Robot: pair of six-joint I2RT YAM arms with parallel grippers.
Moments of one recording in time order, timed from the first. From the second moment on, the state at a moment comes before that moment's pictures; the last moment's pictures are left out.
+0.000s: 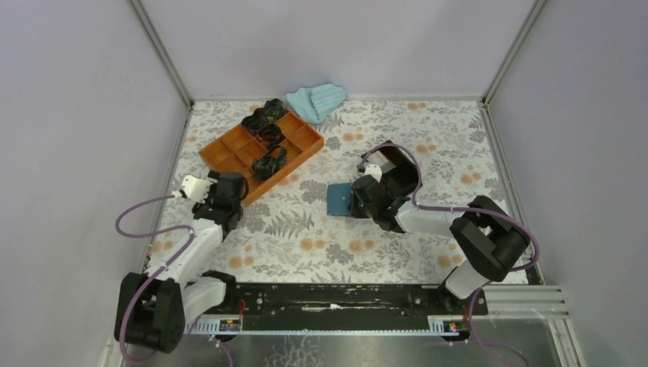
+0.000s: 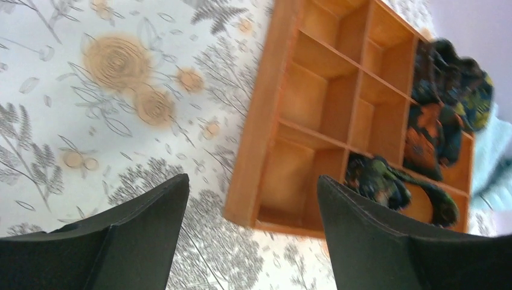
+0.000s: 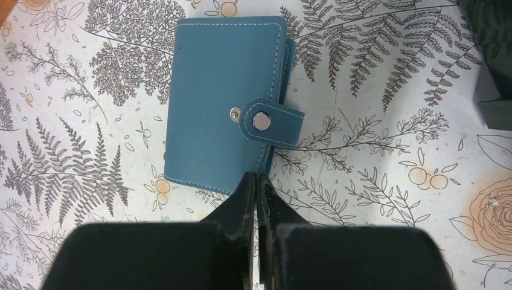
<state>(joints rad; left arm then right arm) -0.24 1.04 0.51 -0.24 -0.73 -1.20 0.78 1.59 0.72 0.09 0.21 0.66</state>
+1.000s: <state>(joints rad) 0.10 1.56 0.80 -0.12 -0.37 -0.84 0.79 1.59 0.71 0.11 0.19 0.64</state>
